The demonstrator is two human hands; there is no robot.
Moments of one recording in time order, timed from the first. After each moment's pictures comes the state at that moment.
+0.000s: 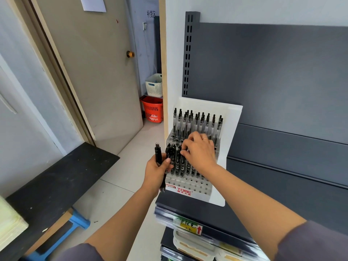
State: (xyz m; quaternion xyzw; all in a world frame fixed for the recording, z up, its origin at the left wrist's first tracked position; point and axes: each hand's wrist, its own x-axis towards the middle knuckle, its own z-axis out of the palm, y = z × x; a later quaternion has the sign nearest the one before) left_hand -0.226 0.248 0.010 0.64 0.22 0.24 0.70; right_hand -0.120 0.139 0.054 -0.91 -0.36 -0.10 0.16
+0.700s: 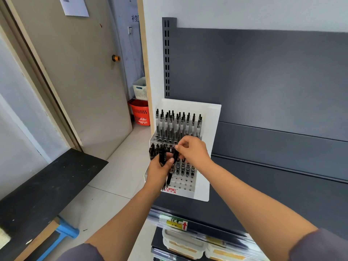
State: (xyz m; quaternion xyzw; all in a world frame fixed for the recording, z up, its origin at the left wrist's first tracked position) left_hand -0.213 0.198 0.023 0.69 0.18 0.22 0.66; right_hand -0.128 0.100 0.078 -0.86 -0.25 0.07 0.44
